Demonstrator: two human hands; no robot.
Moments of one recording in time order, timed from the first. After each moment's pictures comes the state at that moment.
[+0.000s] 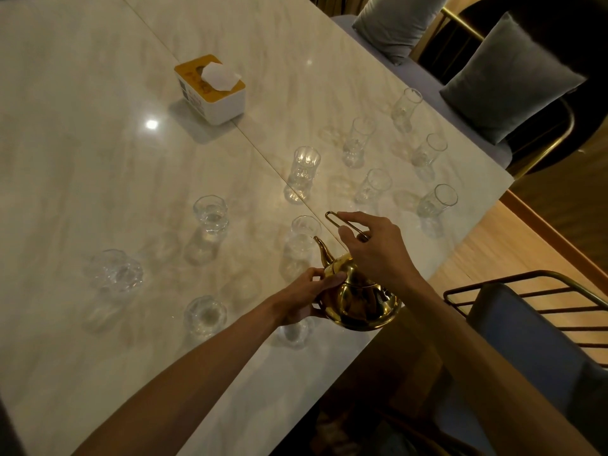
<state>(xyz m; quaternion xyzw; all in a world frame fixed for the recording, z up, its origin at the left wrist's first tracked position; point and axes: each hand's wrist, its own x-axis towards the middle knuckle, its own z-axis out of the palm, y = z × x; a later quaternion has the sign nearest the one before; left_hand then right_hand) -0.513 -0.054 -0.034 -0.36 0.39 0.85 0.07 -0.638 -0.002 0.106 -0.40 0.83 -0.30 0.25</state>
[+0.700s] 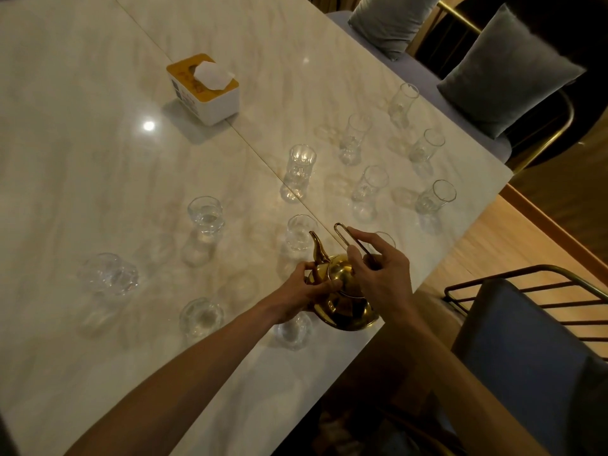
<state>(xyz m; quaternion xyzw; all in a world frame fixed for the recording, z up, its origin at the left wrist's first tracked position) -0.509 -0.058 -0.047 -0.36 0.45 0.82 0.03 -0.626 0.040 0.071 -0.32 0.81 -0.45 0.22</state>
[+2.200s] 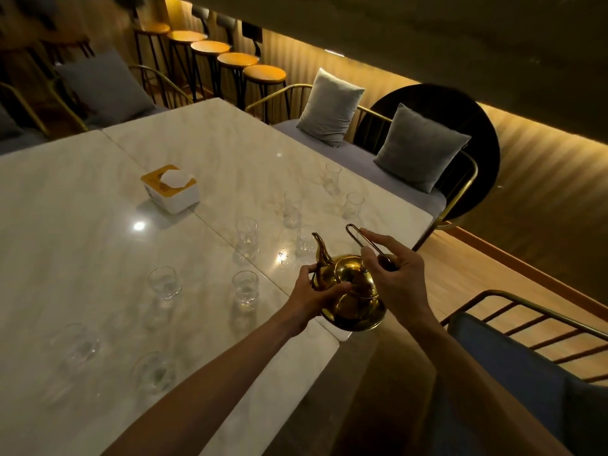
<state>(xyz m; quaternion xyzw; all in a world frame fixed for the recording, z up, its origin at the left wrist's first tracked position) -0.618 0.038 0.099 -0.30 0.56 0.76 -0.11 -0.733 0.158 0.179 -0.39 0.72 -0.57 0.09</state>
